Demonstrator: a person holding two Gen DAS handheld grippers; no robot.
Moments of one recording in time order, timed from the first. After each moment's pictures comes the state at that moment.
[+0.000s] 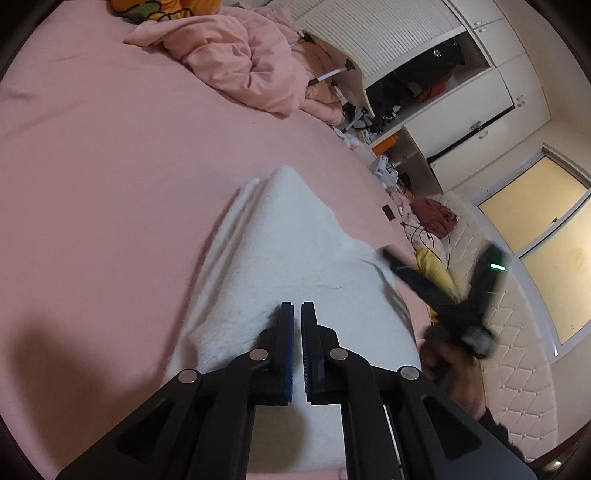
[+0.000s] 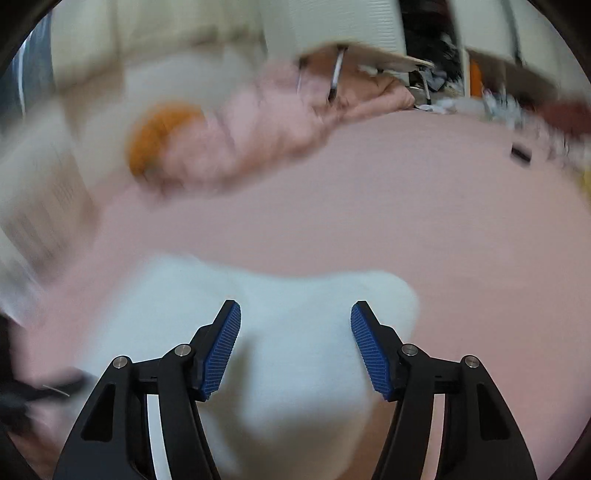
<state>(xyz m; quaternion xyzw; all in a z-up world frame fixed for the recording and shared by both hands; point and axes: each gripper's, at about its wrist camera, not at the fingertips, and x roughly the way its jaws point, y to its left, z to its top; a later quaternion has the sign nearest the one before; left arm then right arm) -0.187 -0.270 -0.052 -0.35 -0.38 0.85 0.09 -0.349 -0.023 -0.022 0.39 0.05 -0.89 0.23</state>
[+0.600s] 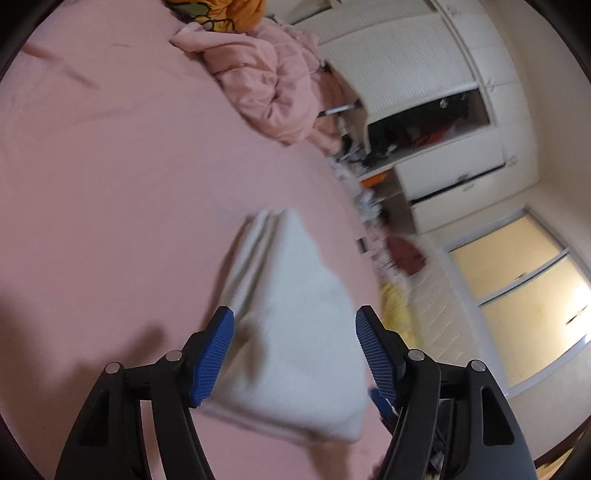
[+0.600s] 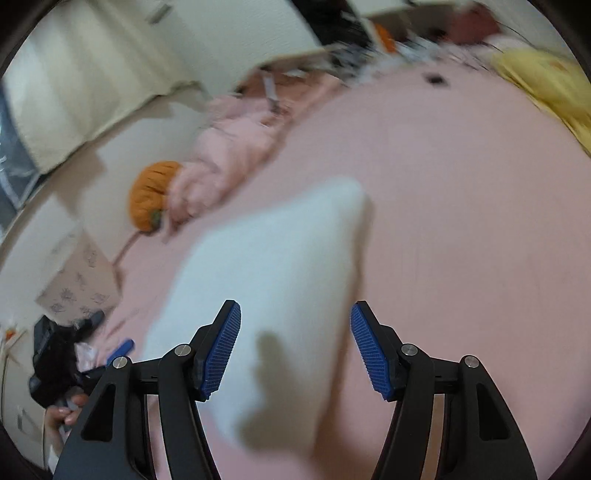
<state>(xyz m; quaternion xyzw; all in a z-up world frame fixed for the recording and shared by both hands) -0.135 -0.317 -0.029 -0.32 -0.46 0.82 0.09 -0.171 0.064 -0.011 0.40 -0.19 -0.88 0.18</state>
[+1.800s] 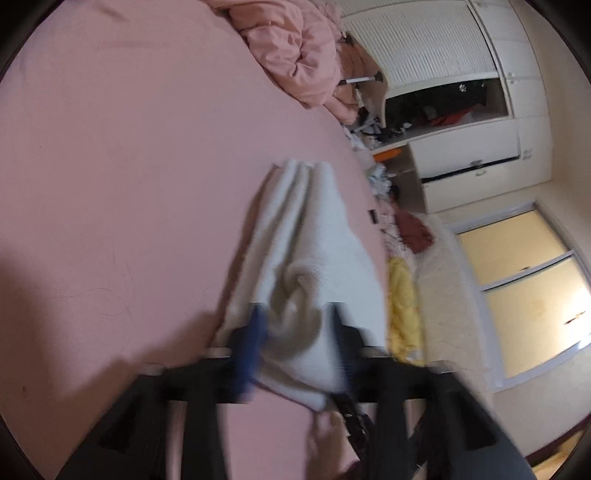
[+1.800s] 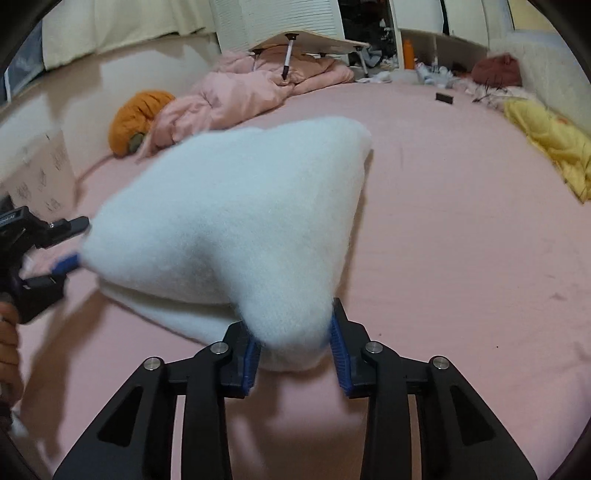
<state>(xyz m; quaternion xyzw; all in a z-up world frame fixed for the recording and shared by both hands) -0.114 -0.315 -0.063 -0.36 -0.50 0.77 0.13 -0.126 0.014 -0.056 0.40 -0.03 -0.90 0.16</state>
